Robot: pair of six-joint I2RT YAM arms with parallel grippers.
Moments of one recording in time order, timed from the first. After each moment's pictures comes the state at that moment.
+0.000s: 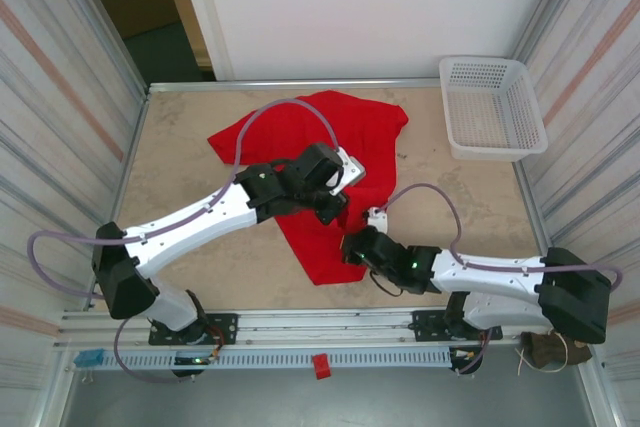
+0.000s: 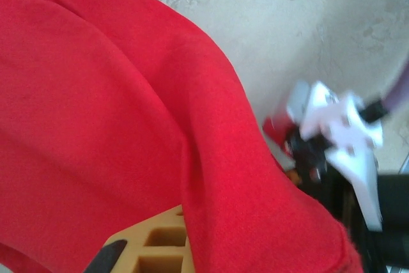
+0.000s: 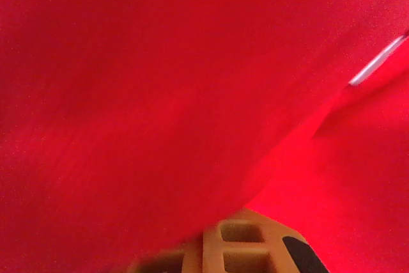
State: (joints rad) left arm -1.00 1.49 1.41 -0.77 -0.04 -0.04; right arm 1.11 1.13 0.45 -0.04 0.37 1.10
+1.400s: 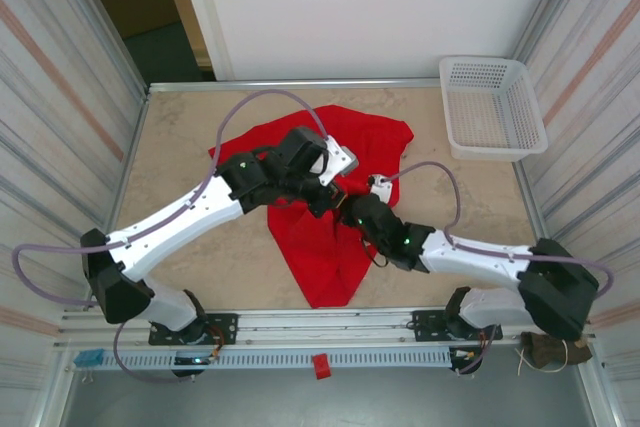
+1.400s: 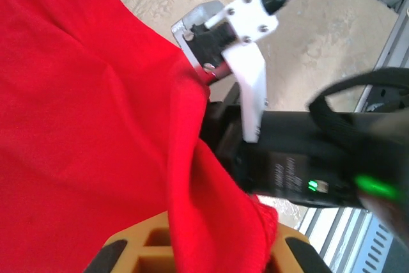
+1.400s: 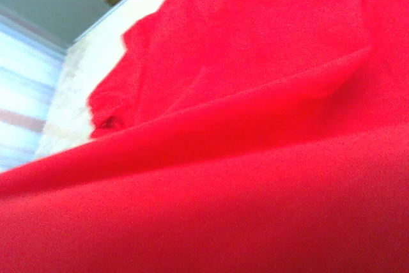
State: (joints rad) left arm -0.92 1.46 1.47 -0.83 0.17 -0.08; right arm 0.94 1.28 0.59 0.14 0.43 1.04
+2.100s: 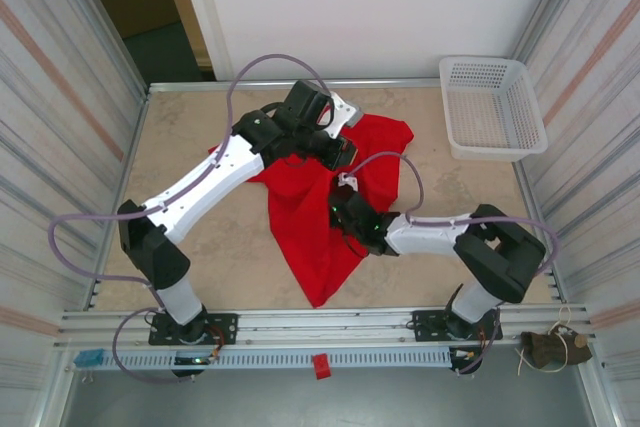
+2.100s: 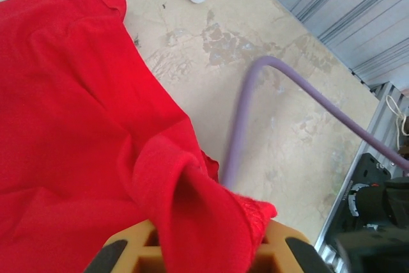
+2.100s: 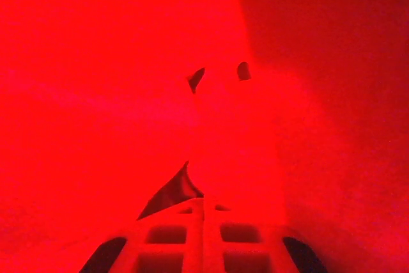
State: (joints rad) left arm -0.77 1.71 1.79 -0.84 0.32 -0.14; right arm 0.91 1.60 0.73 0.25 0.21 0.85
